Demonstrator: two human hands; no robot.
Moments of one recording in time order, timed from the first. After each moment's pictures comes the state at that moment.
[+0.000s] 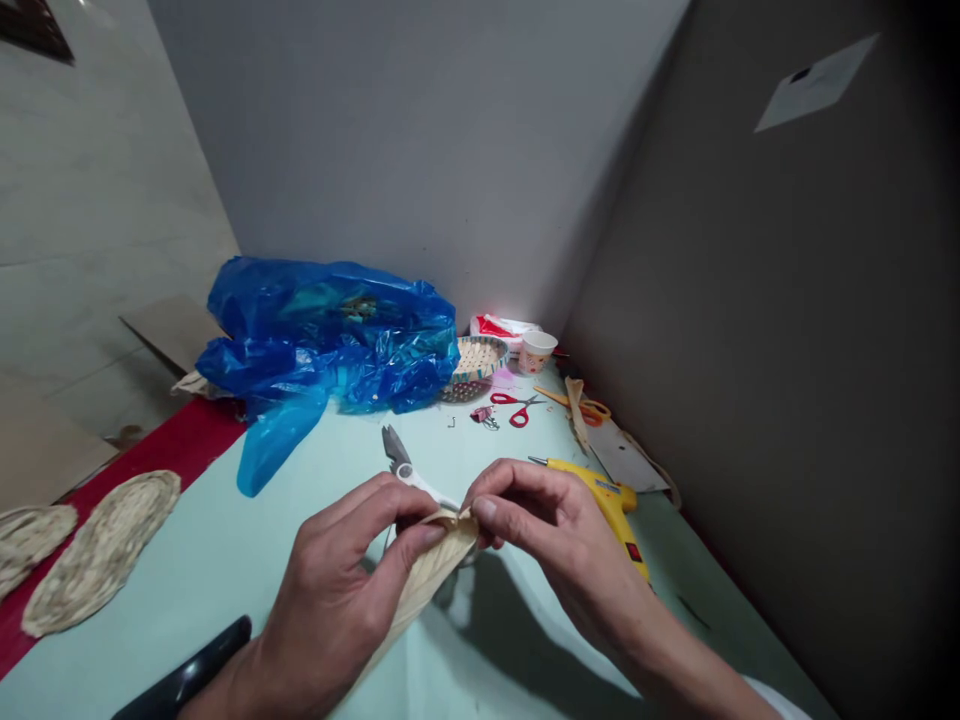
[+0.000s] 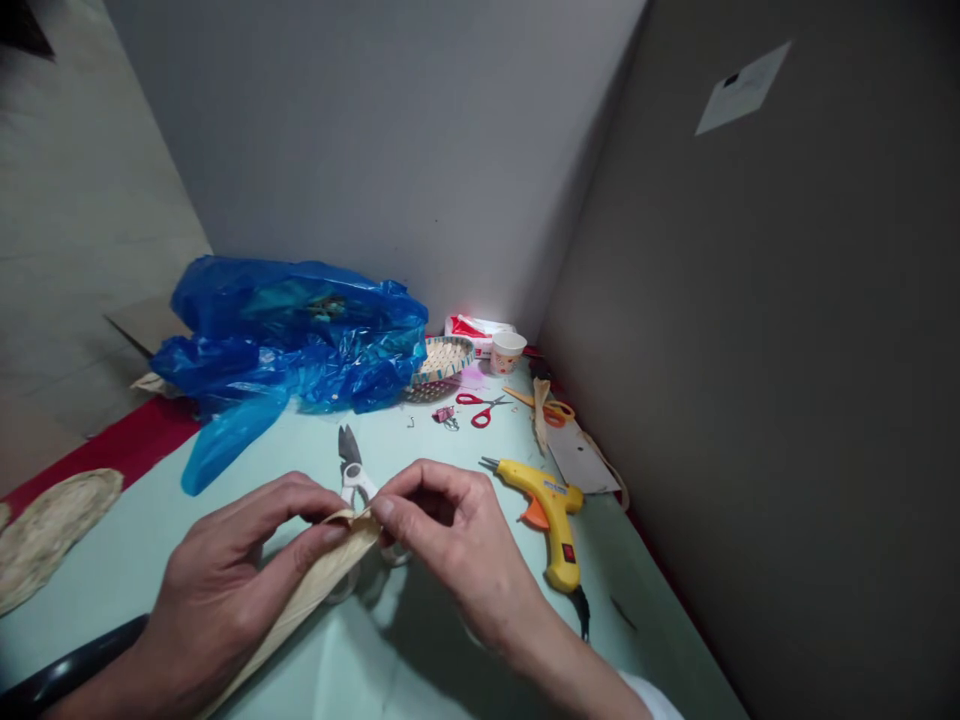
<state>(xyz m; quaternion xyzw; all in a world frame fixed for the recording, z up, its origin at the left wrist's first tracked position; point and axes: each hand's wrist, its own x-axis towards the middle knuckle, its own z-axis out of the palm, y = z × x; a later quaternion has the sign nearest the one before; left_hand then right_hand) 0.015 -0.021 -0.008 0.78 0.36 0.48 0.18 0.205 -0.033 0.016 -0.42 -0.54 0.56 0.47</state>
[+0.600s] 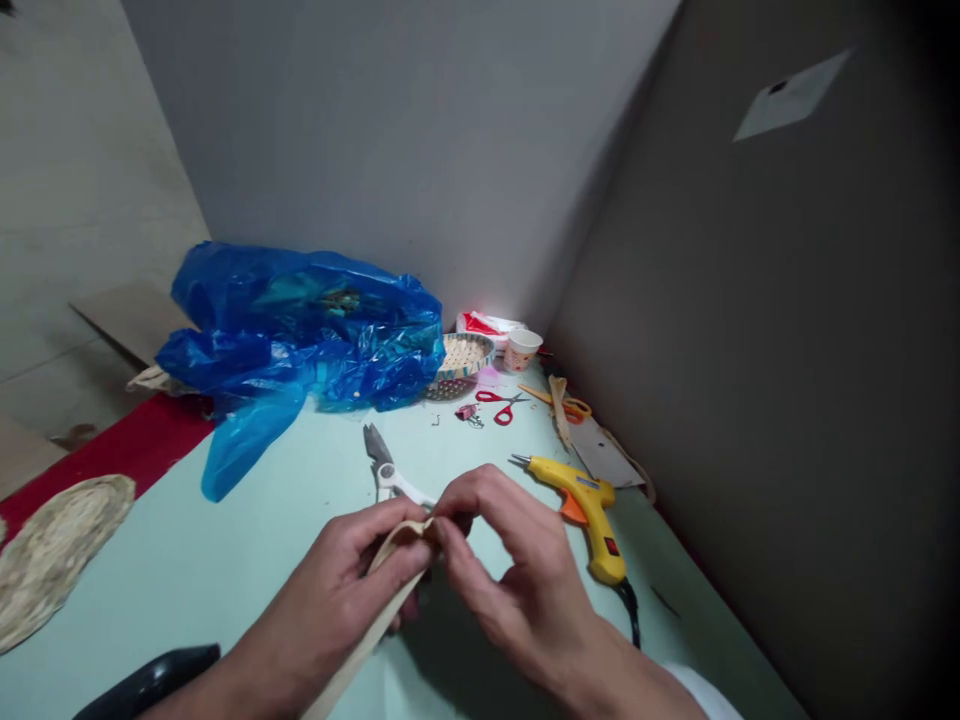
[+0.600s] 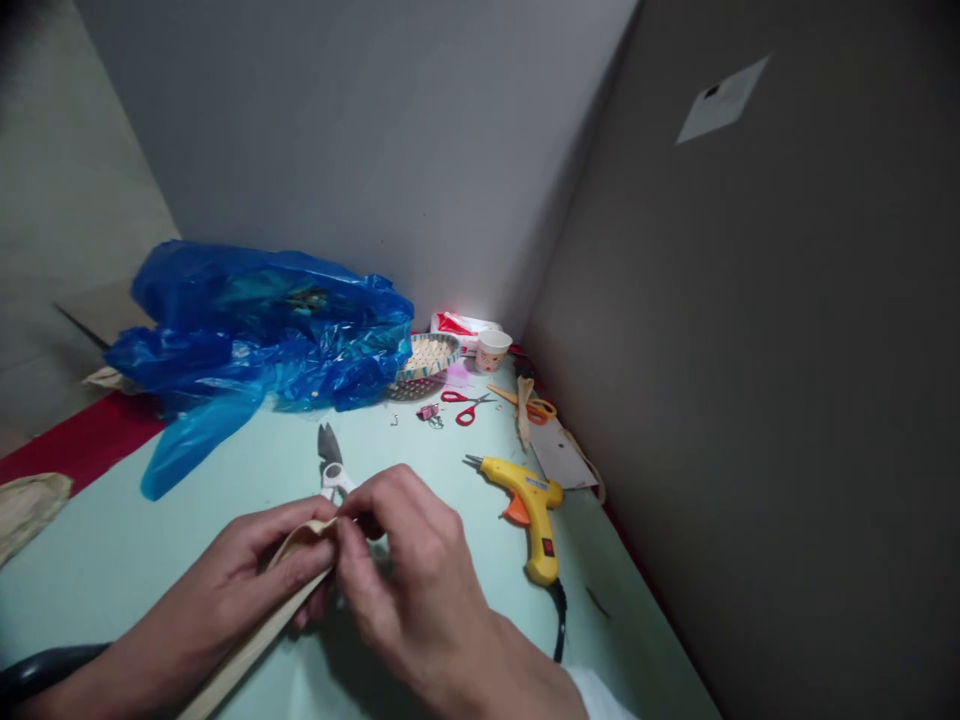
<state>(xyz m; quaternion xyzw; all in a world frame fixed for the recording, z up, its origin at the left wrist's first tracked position) 0.017 -0.013 -0.017 0.65 0.38 0.32 0.58 0.190 -0.040 -0.004 -0.40 -0.75 0.21 0.49</state>
